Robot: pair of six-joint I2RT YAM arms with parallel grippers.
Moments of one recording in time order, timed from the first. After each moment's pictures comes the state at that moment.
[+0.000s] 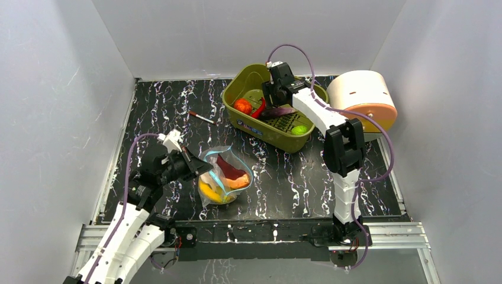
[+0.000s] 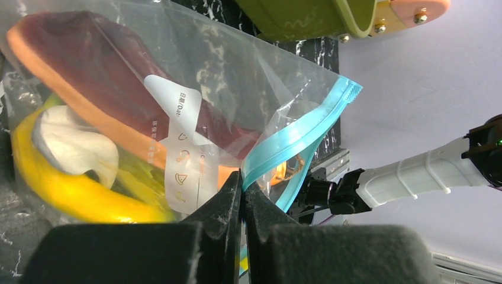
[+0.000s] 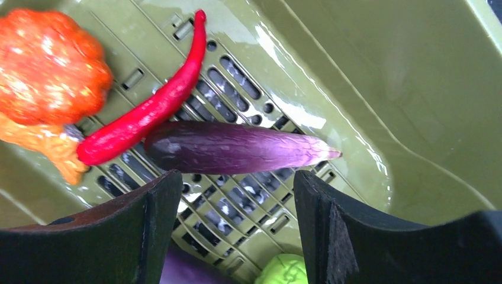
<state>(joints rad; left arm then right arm) -0.32 0.60 0.60 -0.51 0.42 -0.82 0.42 2.07 1.87 -0.59 0.17 0.06</state>
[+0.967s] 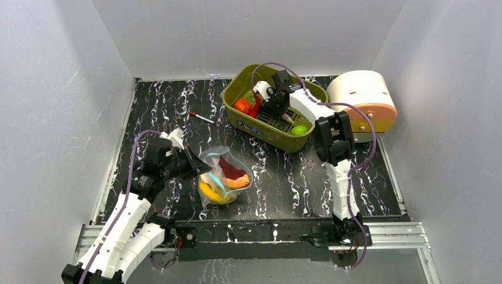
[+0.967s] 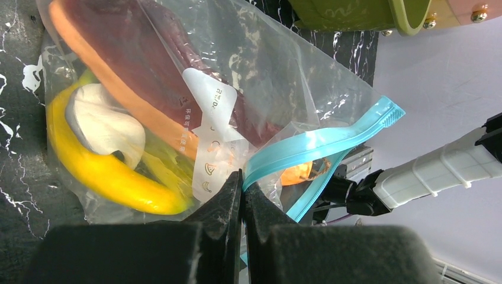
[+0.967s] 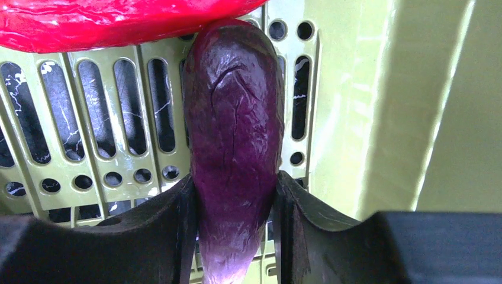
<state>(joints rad) -0.32 0.73 0.69 -0.65 0.37 -0.78 0.36 2.30 1.98 -0.67 -0.15 -0.68</state>
